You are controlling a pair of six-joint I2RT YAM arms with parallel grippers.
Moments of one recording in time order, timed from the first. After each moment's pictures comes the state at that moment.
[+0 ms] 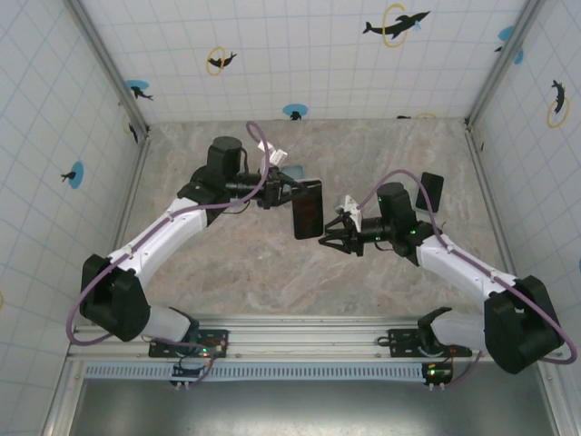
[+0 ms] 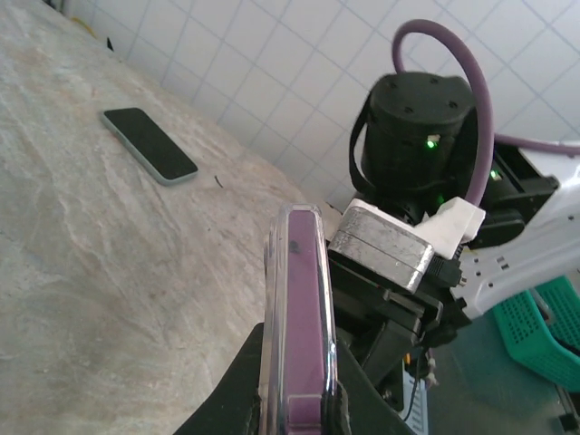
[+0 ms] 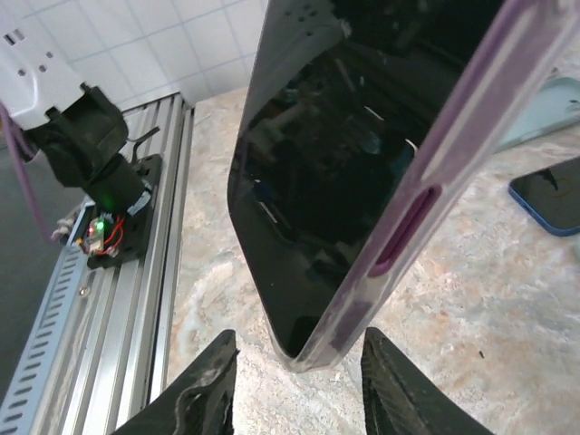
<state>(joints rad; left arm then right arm) -0.50 1.42 1.13 -0.16 1.01 -0.18 0.51 1.23 0.67 -0.04 -0.94 -0.27</state>
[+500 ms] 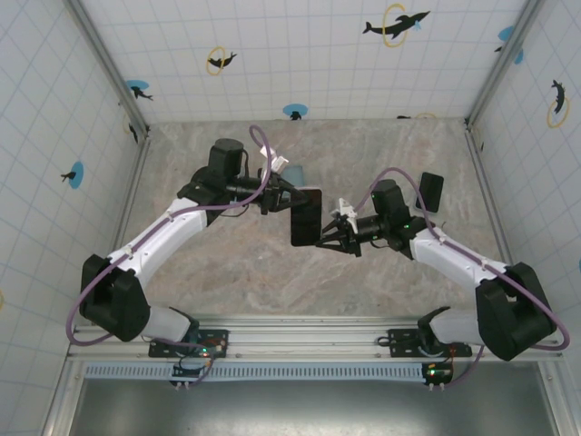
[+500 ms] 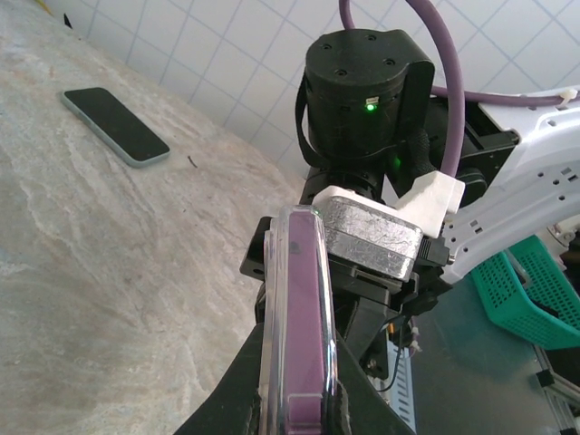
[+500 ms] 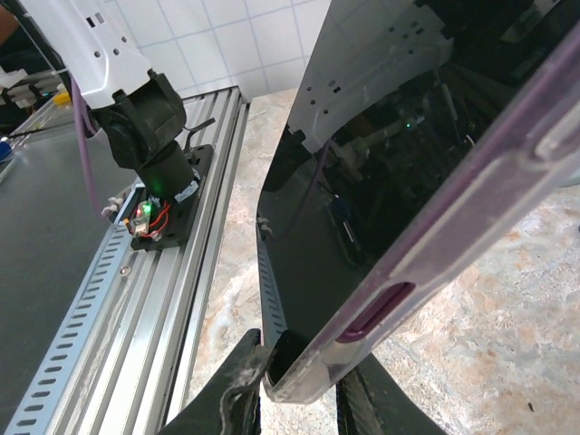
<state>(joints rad) -0.50 1.42 1.13 -0.23 1.08 -0.11 0.52 1.30 0.71 -0.06 -1.06 -0.39</state>
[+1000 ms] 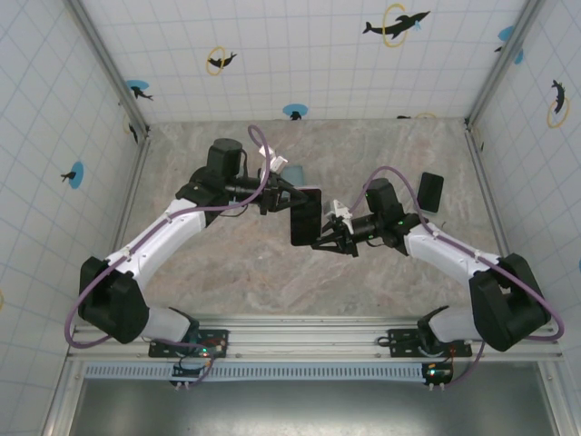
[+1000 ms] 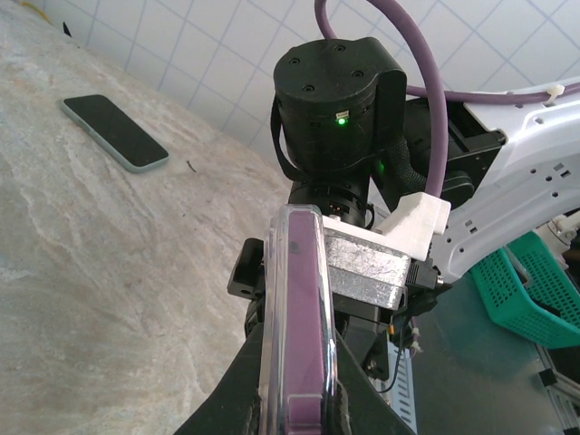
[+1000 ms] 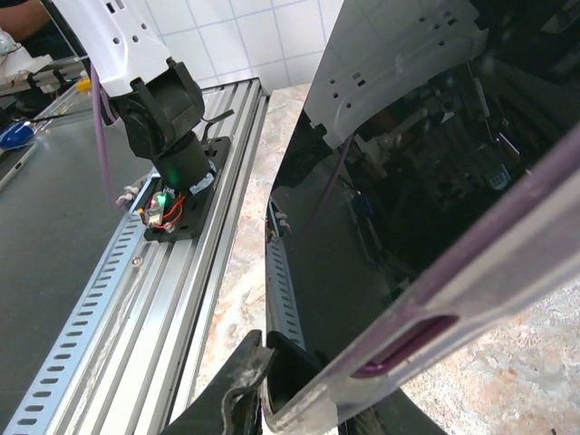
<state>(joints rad) -0.50 1.40 1.13 -0.23 1.08 -0.11 0.54 1.35 0.74 -0.09 -1.09 -0.45</state>
